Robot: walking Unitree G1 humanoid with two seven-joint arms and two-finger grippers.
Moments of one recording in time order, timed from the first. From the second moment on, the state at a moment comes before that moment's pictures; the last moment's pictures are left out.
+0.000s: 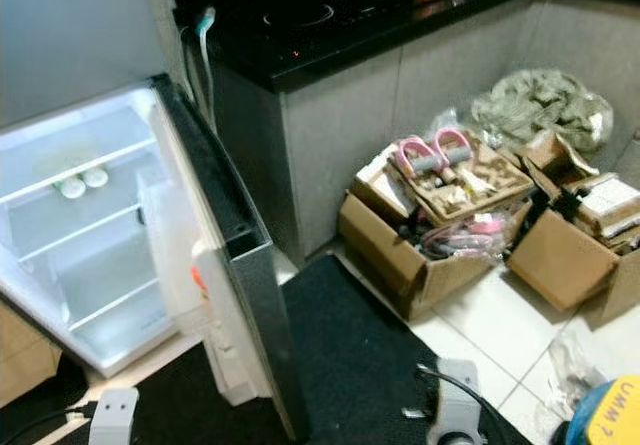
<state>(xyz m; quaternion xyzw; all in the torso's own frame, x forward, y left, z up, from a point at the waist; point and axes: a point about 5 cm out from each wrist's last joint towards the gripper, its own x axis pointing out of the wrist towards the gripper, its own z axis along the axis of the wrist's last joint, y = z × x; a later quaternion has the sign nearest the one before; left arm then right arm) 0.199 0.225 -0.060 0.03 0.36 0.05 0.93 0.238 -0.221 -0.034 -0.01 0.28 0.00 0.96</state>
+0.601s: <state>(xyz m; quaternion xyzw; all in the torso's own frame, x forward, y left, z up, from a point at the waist) 0.178 0.233 -0.072 0.08 0.42 0.05 0.90 0.347 -0.083 0.070 -0.04 0.15 0.23 0.96</state>
